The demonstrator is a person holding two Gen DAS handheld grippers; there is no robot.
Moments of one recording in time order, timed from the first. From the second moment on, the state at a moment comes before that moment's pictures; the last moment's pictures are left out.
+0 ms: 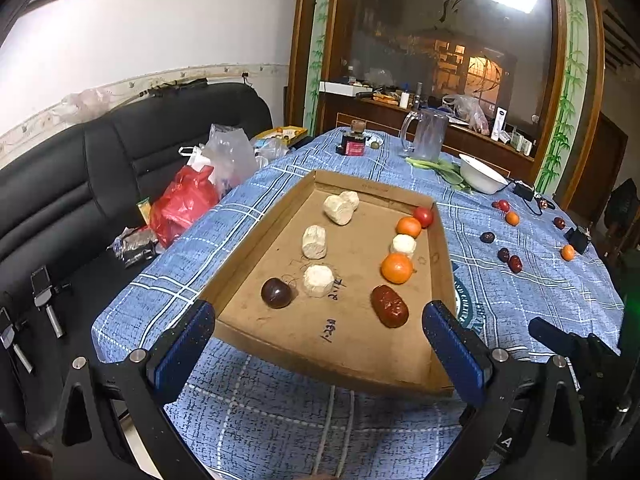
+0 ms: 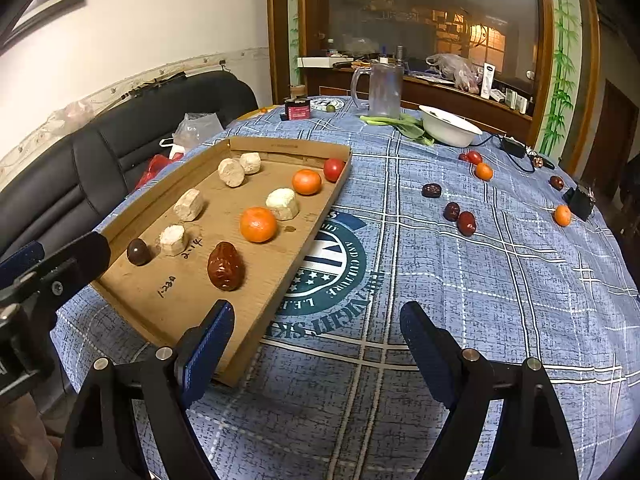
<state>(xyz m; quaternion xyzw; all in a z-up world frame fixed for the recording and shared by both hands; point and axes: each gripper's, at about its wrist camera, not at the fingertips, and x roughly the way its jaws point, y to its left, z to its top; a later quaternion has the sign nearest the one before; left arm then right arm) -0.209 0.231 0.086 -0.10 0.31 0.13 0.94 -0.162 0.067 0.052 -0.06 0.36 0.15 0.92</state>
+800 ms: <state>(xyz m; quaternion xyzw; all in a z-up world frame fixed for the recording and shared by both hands) -0.213 0.220 0.087 -0.08 0.31 0.13 0.94 -0.154 0.074 0.051 -0.06 0.37 0.15 0.91</state>
